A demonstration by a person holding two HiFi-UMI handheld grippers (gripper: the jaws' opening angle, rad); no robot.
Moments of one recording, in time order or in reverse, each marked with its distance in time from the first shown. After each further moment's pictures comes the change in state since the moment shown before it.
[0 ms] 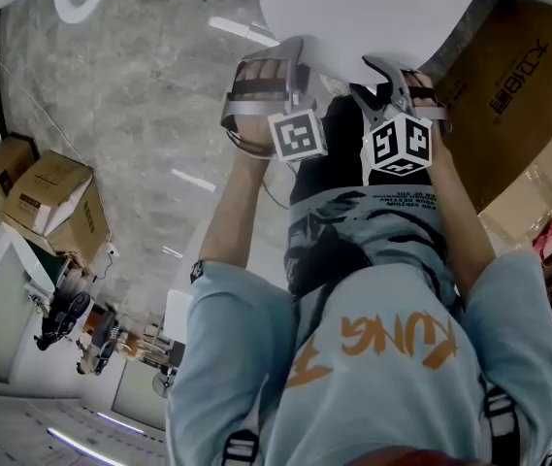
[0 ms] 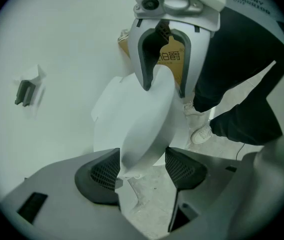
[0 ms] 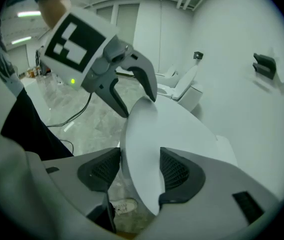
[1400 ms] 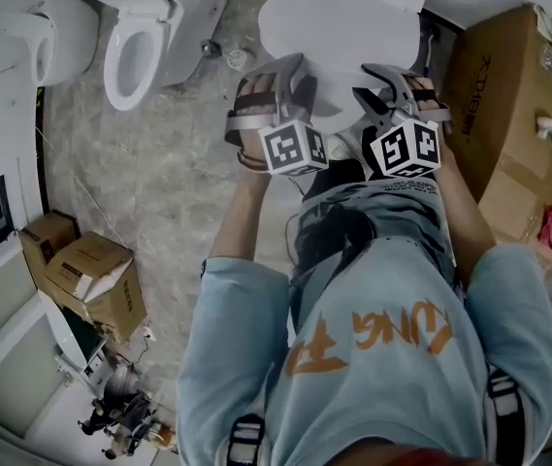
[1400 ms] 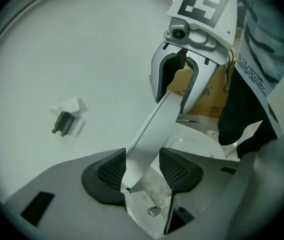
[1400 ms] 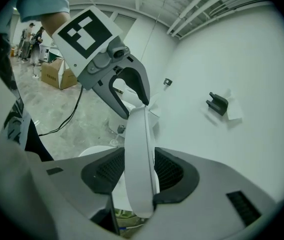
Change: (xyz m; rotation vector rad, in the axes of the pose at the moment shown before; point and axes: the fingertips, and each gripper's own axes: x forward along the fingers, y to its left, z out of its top) left arm -0.145 0.184 0.104 0.019 -0.283 0.282; right arm -0.168 -0.140 0.095 -0.065 -0.117 -0.379
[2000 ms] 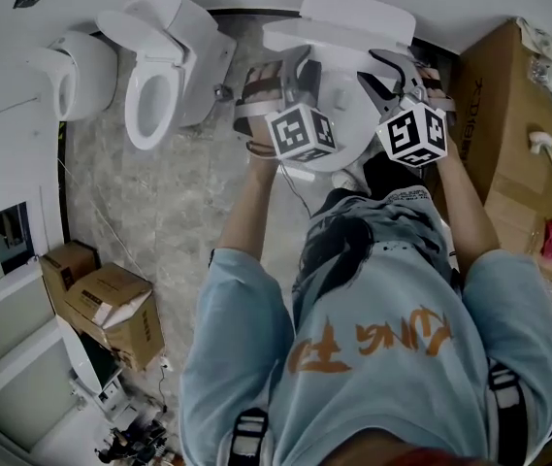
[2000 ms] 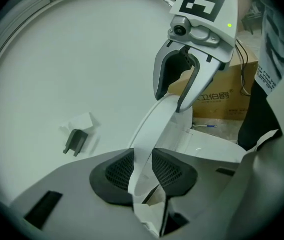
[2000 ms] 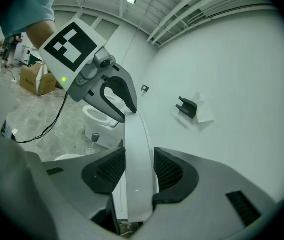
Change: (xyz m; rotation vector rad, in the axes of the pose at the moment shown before) left arm 0.034 0.101 0.074 0.042 -0.070 0.112; right arm -0.024 -0.132 0.009 0.094 -0.072 -0.206
